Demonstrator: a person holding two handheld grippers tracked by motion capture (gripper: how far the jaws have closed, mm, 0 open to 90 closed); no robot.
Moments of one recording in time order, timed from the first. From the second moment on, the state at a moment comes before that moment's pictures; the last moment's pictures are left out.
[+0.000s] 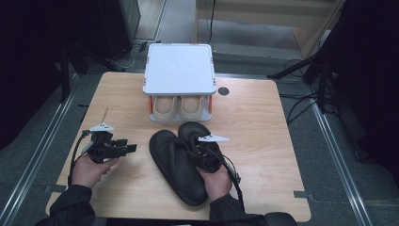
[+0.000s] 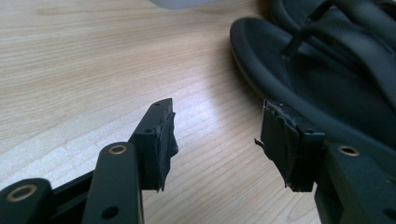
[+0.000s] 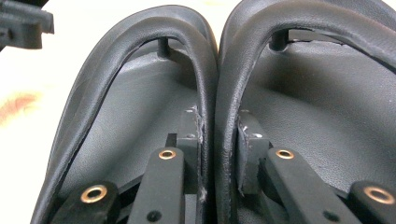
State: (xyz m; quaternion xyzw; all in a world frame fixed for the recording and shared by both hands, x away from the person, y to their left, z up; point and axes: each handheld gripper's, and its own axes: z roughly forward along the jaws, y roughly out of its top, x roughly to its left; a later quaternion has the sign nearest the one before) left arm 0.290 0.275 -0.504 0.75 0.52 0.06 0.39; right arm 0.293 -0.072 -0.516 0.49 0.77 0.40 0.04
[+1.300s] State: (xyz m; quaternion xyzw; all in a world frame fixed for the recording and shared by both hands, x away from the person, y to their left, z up) left arm 0.293 0.297 -0.504 0.74 0.55 0.07 0.39; right arm 0.299 -0.059 -0.491 0.30 0.86 0.40 -0.06
